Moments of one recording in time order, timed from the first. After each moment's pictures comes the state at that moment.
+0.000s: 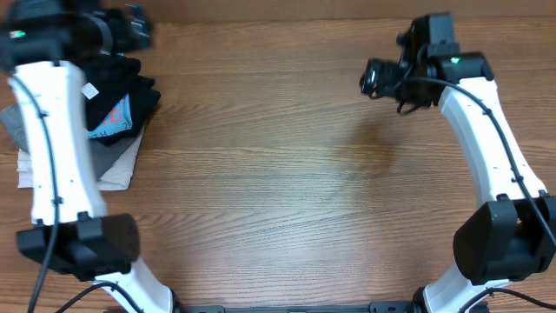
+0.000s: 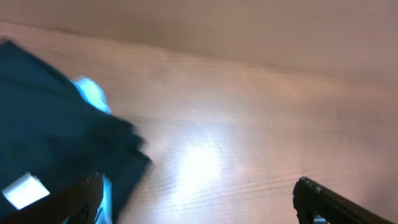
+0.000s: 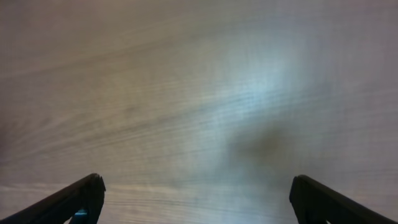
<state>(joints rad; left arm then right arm) 0.16 1.92 2.20 -1.15 0.25 -0.06 0.09 1.83 1.68 -0.92 -0.18 0.28</state>
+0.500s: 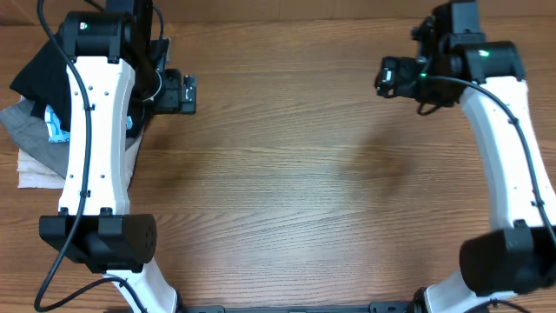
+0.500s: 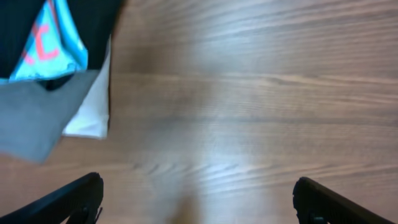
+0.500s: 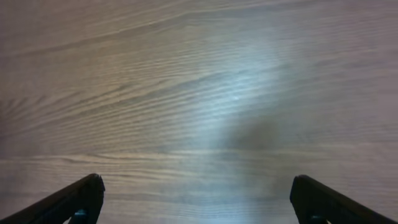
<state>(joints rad) -0.03 1.93 2.19 -1.68 0.02 -0.08 0.05 1.76 1.80 -1.17 -0.15 0.21</state>
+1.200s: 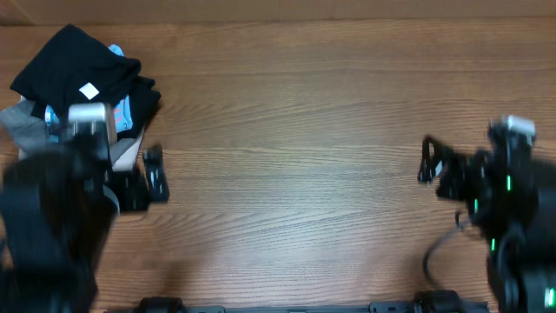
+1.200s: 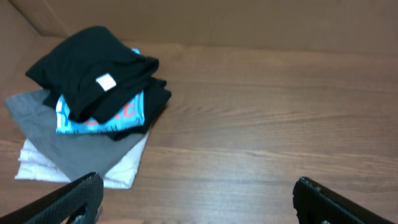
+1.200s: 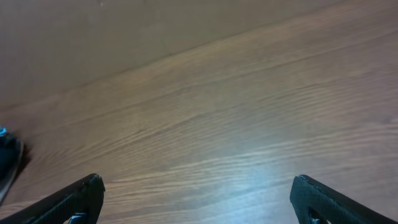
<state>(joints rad) -0.03 0.88 1.48 -1.18 -0.03 -0.10 0.03 0.72 1.07 -0.88 -0.02 0.31</state>
